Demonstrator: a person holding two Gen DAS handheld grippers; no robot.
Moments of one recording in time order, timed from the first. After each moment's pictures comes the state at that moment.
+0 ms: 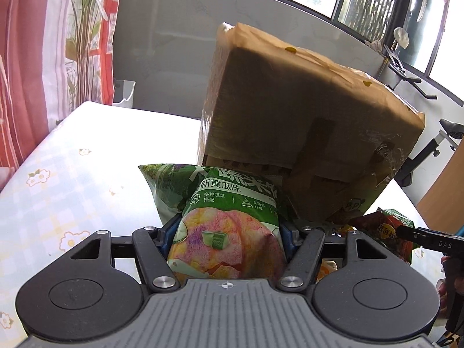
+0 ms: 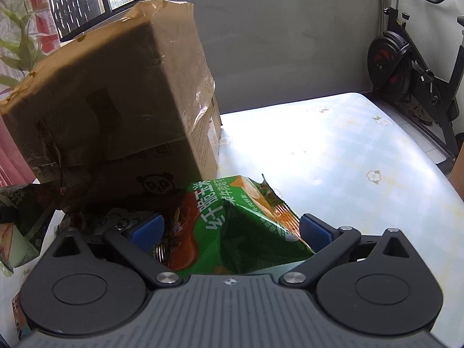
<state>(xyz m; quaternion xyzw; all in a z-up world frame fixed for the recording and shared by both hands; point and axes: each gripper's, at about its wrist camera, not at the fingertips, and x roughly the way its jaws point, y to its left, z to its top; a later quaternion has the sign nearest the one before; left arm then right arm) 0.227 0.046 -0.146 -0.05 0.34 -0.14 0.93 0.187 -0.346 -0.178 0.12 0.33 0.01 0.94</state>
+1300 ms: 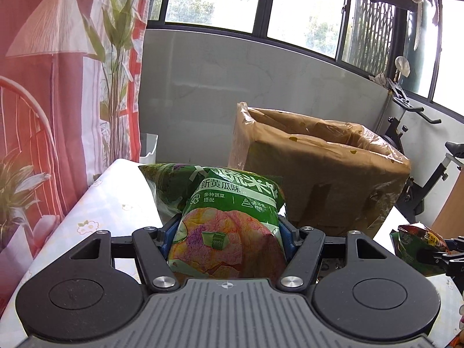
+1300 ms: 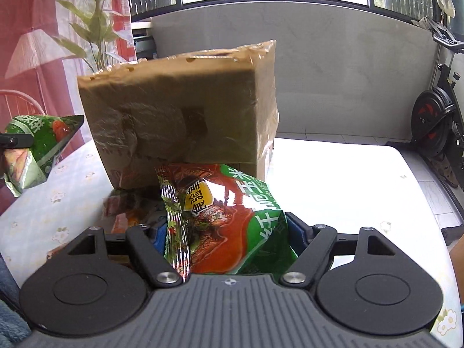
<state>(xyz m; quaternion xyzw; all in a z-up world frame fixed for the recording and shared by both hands) 0.176 0.059 -0.076 -0.04 0.24 -0.10 0.96 0.159 -0.322 -0.127 0.03 0.29 0.11 0.95</state>
